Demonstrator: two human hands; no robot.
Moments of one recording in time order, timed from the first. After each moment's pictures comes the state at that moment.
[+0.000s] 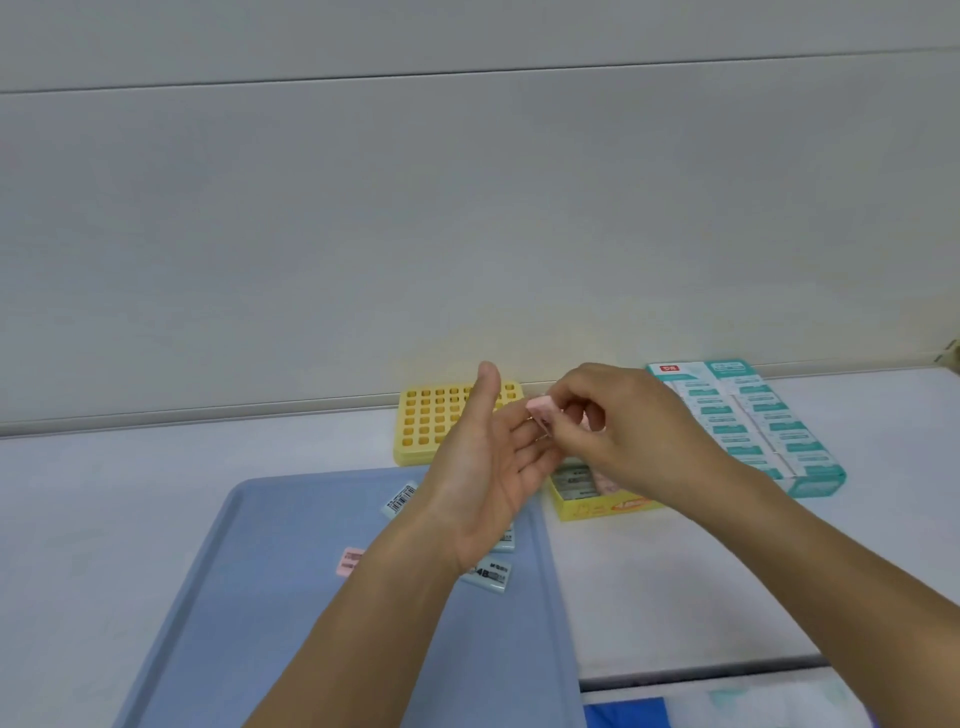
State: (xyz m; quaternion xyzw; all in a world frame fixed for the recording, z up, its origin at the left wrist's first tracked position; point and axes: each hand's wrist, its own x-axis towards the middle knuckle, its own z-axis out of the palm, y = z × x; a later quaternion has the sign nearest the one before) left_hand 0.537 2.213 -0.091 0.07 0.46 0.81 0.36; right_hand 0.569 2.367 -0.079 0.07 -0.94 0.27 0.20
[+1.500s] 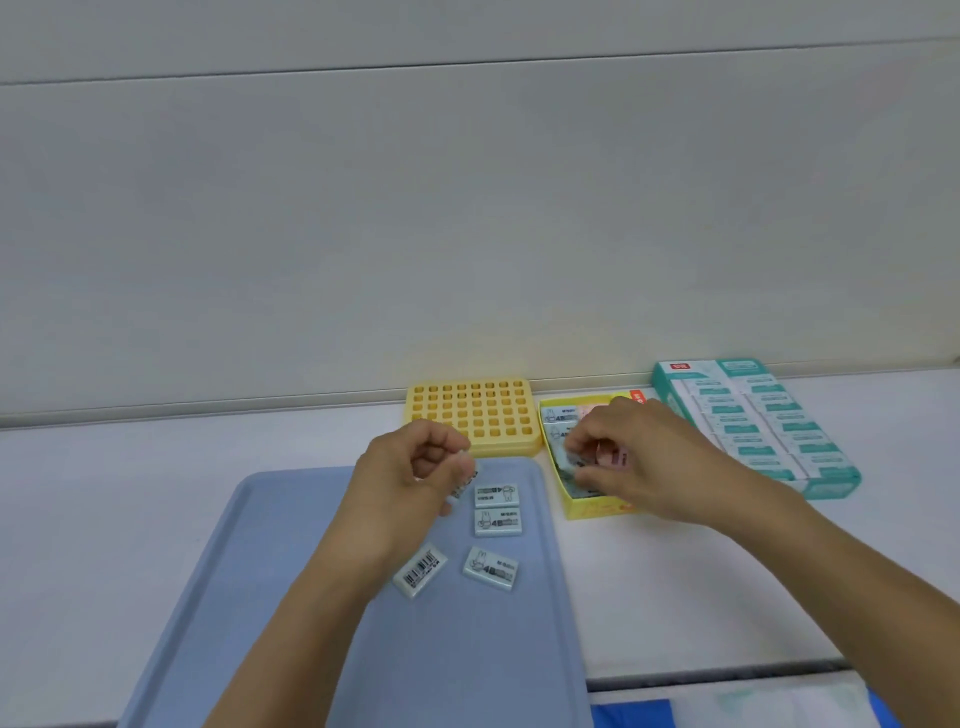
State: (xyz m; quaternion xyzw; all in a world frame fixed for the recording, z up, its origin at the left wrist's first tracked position) left_hand 0.536 2.149 -0.107 0.11 0.80 0.59 0.07; right_hand 0.571 2.393 -0.102 0.08 -0.98 0.18 0.03
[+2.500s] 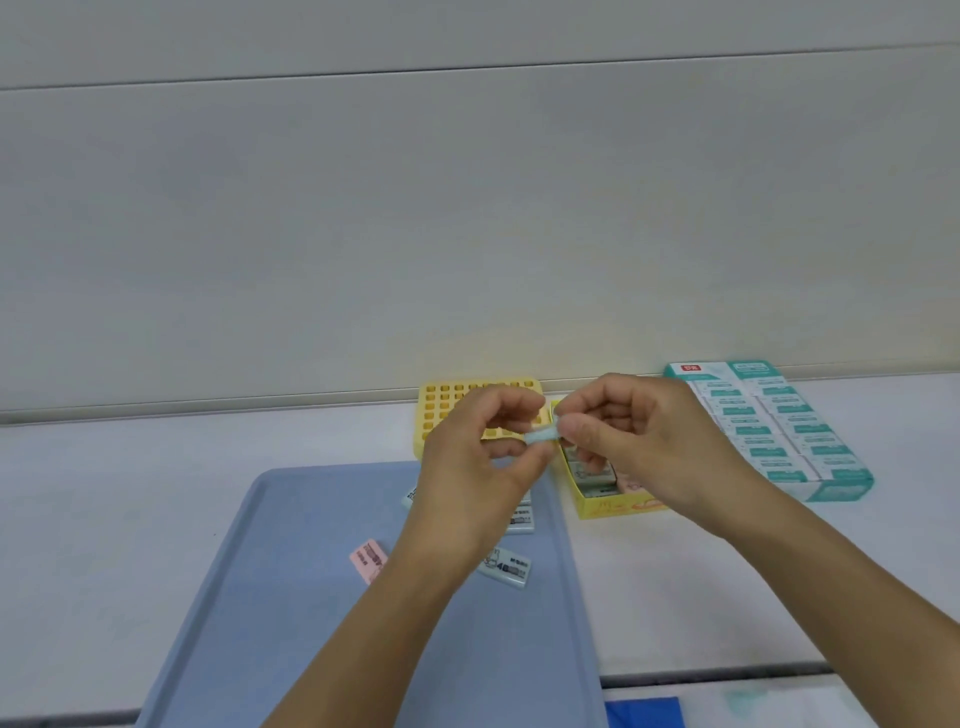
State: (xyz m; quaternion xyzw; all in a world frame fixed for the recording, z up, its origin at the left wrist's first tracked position) left_hand 0.553 2.188 -0.091 0.20 0.75 0.64 0.00; right_hand 0.585 2.354 -0.075 0.01 -0.78 0.62 0.08
